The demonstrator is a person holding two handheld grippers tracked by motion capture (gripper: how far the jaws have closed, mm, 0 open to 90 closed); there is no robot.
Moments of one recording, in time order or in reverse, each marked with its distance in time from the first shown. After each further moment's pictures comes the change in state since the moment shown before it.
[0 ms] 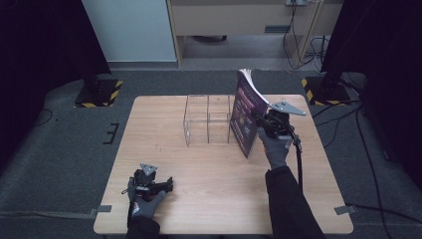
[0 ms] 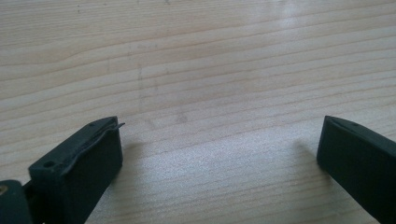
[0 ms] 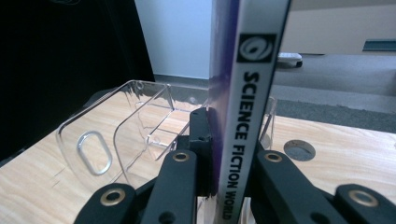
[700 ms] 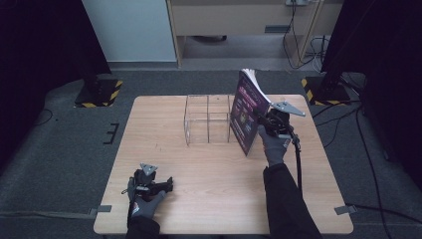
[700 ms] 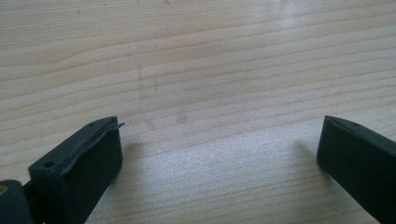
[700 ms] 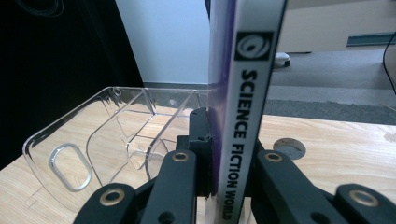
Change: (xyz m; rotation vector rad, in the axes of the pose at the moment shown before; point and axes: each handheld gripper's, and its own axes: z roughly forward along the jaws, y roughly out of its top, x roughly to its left) left arm 0.000 0.000 0.000 0.002 -0.001 0.003; right arm -0.015 -0.012 0.011 -0.026 -0.047 0.057
